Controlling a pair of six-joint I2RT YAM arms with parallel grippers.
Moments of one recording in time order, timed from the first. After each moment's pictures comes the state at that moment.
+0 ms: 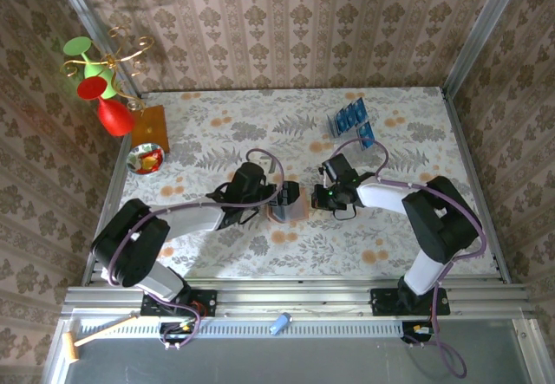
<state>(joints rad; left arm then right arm) -0.78 1.52 0.68 0.28 0.12 -0.59 0.50 1.70 0.84 -0.21 -0.26 0.60</state>
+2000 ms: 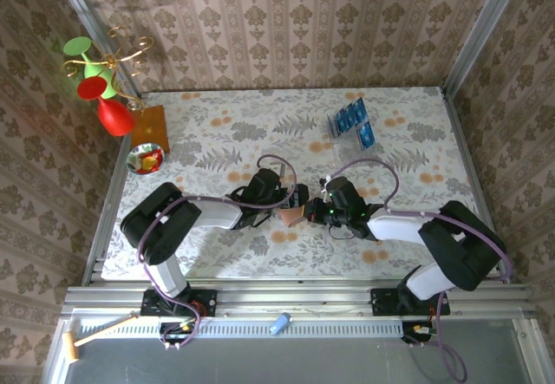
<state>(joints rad) -0.84 1.74 0.73 0.39 0.04 -0.70 0.64 1.50 0.52 0.27 -0.24 0.84</state>
